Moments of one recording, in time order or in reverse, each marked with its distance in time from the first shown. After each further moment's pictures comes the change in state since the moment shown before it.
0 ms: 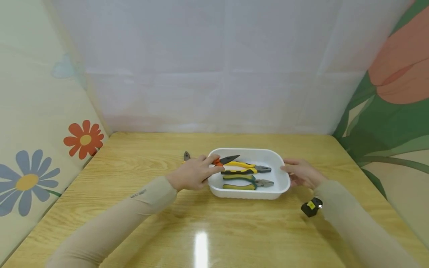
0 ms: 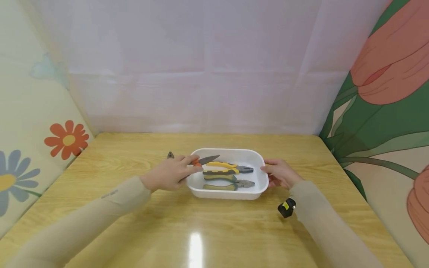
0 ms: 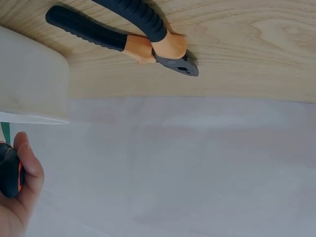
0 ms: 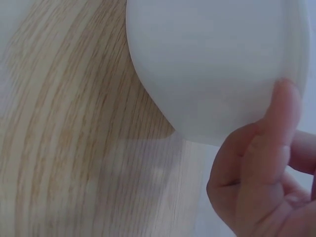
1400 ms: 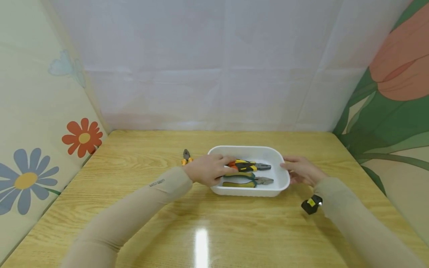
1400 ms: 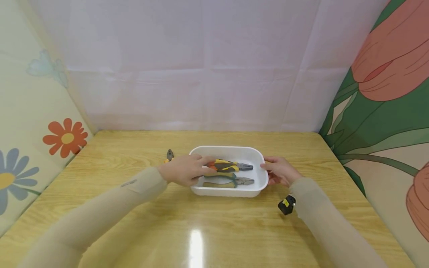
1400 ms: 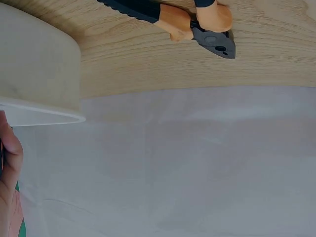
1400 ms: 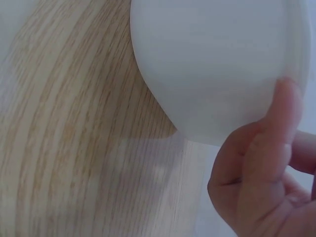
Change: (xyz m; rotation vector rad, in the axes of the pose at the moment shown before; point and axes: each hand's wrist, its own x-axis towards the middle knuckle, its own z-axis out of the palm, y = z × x) left_hand 0.041 0.001 0.006 0.028 -0.105 0.177; right_hand 0.003 0.001 -0.001 0.003 0.006 0.011
